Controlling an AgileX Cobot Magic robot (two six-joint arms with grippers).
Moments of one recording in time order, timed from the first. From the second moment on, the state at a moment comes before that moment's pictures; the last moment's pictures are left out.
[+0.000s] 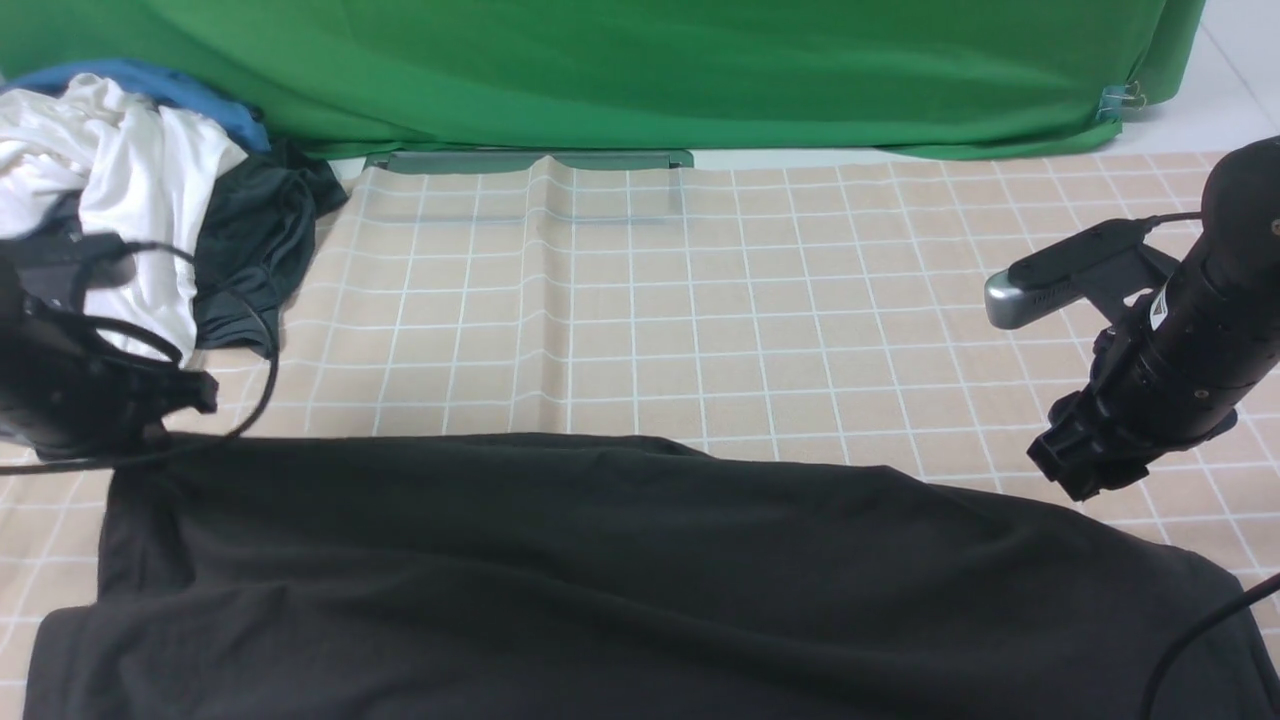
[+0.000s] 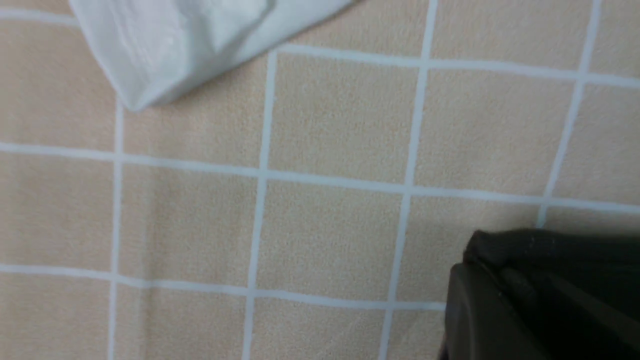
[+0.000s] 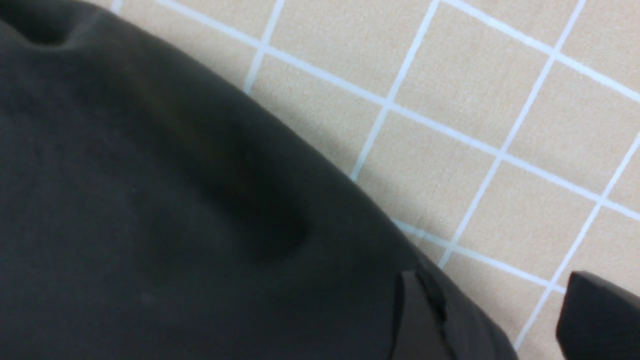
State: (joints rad) right arm 0.23 1.66 -1.08 -0.07 0.86 -0.12; left arm 0.19 1.67 -1.00 -0.08 0.61 0.17
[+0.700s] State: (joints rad) right arm 0.22 1.66 -1.12 -0.08 1.00 -0.08; left arm 0.19 1.66 -1.02 -0.06 0.47 0.17
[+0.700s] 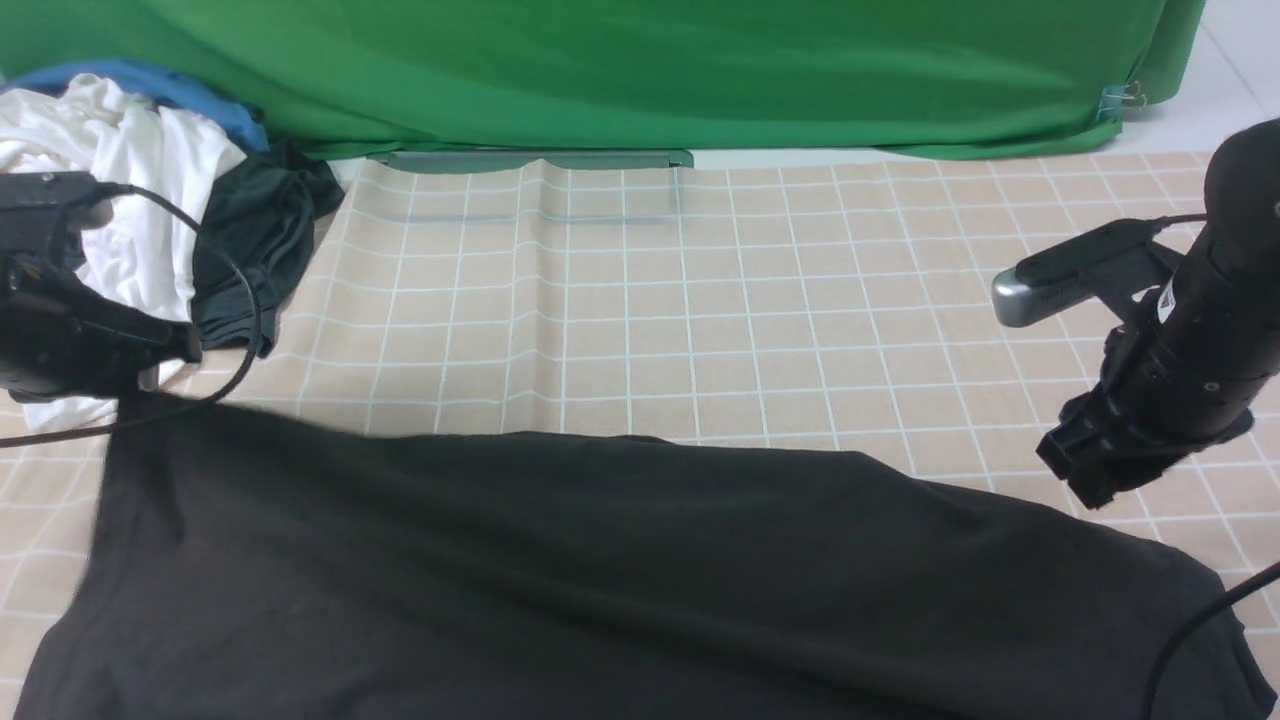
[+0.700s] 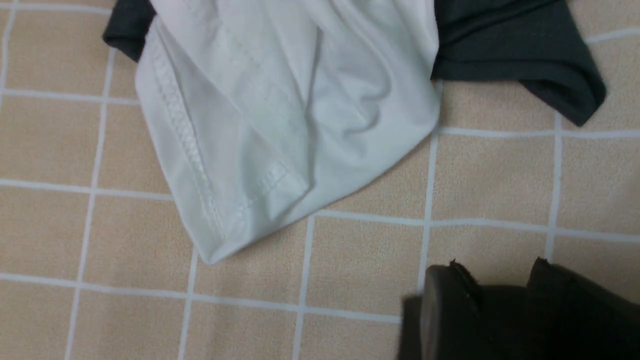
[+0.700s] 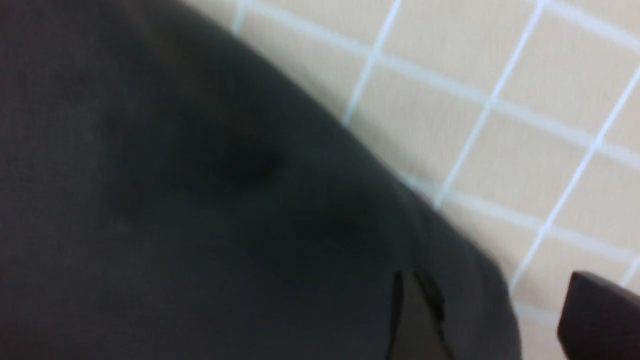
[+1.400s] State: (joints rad) right arm 0.02 1.72 -1.00 0.09 0.92 -0.06; left arm -0.15 1.63 -0.80 -0.24 0.63 0.21
